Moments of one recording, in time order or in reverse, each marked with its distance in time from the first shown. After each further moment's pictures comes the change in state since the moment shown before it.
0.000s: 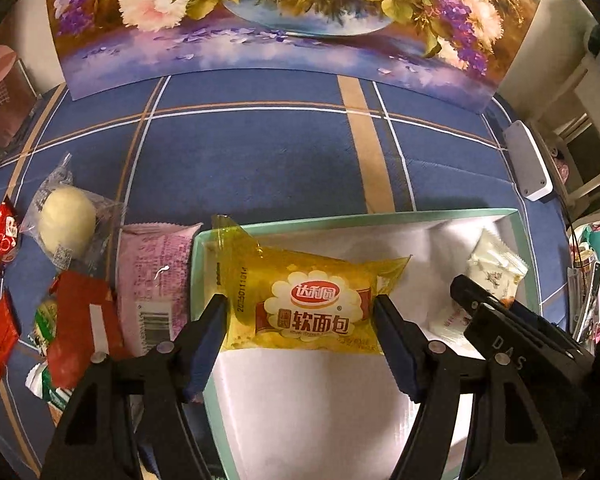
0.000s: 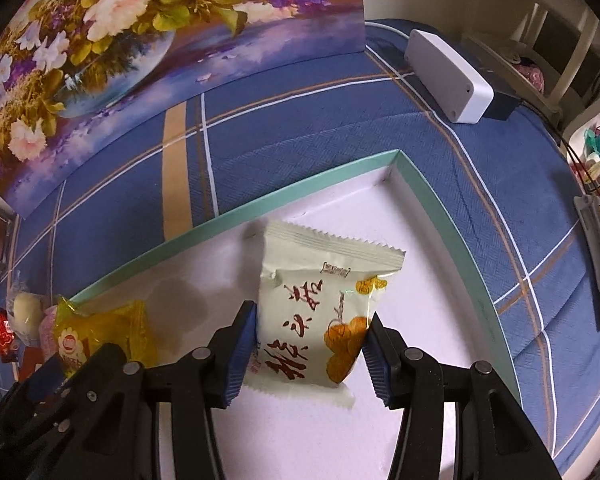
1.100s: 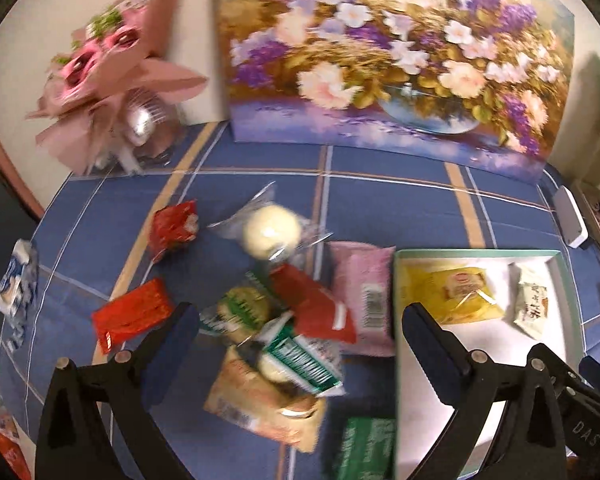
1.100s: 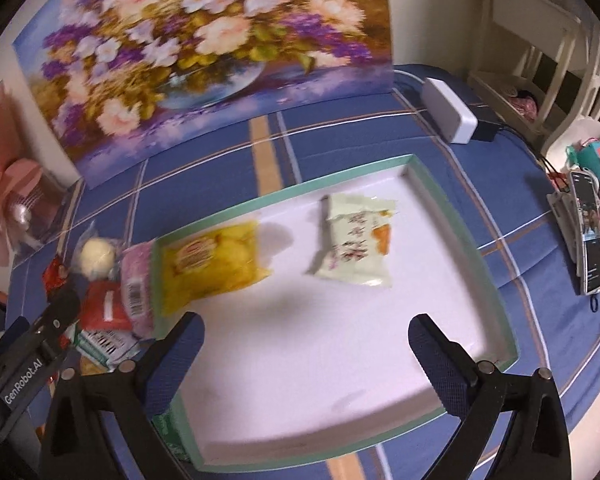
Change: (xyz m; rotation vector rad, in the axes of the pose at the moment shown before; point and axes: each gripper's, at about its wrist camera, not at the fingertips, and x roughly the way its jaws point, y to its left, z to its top) left arm -0.102 0.091 -0.054 -0.106 -0.288 0.260; right arm -0.089 0.038 -0.082 -0.131 -0.133 0.074
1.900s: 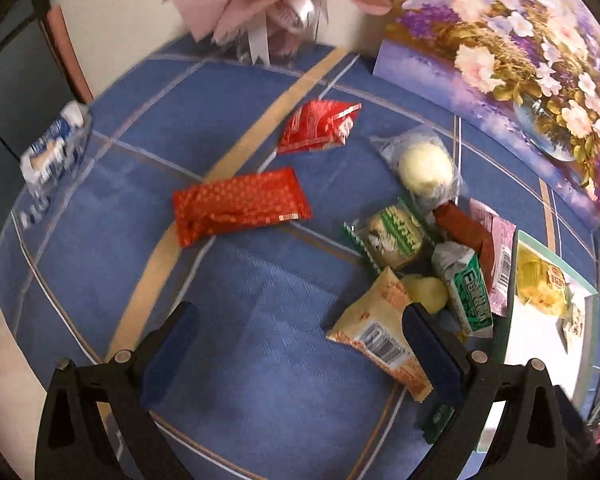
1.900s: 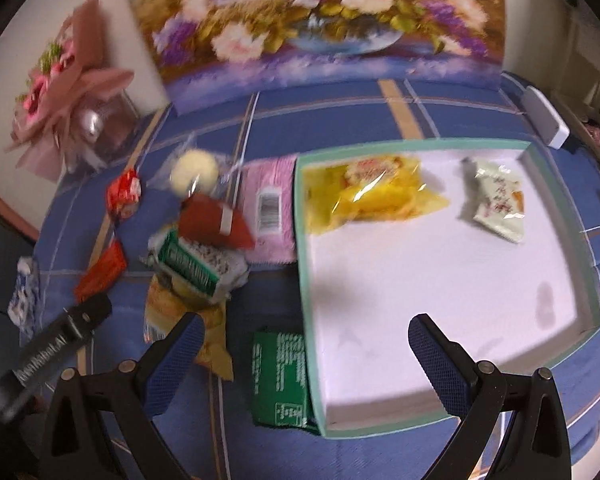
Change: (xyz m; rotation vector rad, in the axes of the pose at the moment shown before) left arm 0.019 0.119 -0.053 -0.323 0.196 0.065; right arm 0.010 0.095 -0.056 -0.171 0.068 0.155
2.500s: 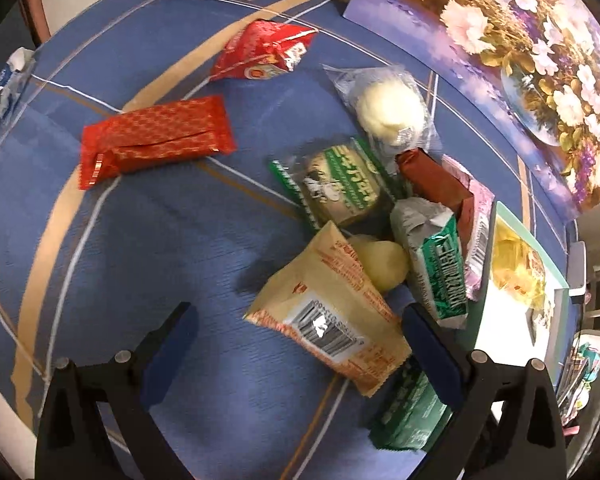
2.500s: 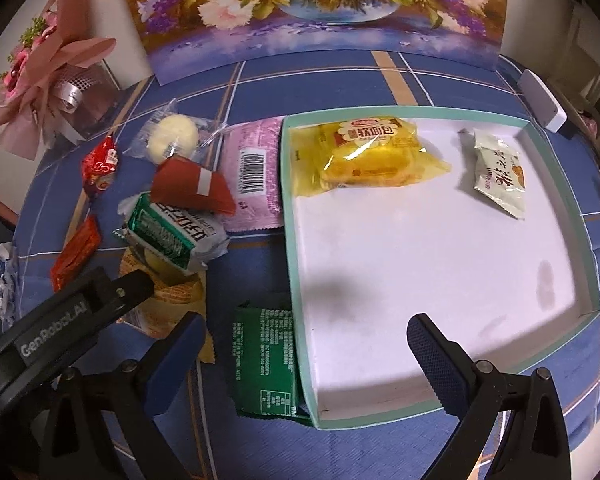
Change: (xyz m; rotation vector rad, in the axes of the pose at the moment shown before) left arm 0.044 -0.033 -0.005 -0.047 0.160 -0.176; right arm 0.016 -0.007 -0.007 0.003 0.056 -0.078
